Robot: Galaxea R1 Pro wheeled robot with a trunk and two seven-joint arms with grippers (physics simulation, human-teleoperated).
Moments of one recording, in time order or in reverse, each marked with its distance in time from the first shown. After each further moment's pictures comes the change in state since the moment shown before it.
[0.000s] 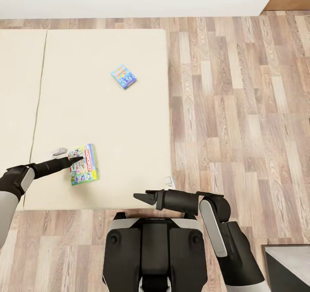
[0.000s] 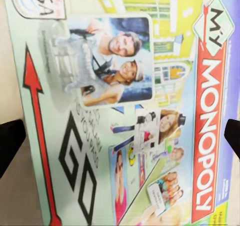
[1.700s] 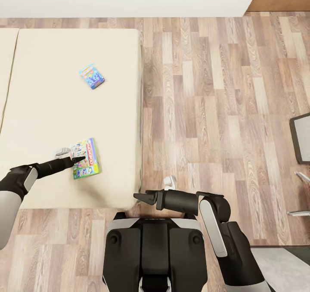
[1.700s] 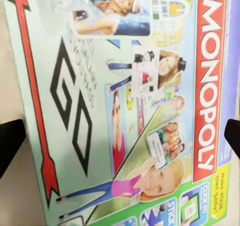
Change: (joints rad) left arm 0.000 -0.016 0.000 -0.001 0.000 -0.002 -0.002; right arm 0.000 0.000 0.000 0.000 0.000 0.001 0.000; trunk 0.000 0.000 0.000
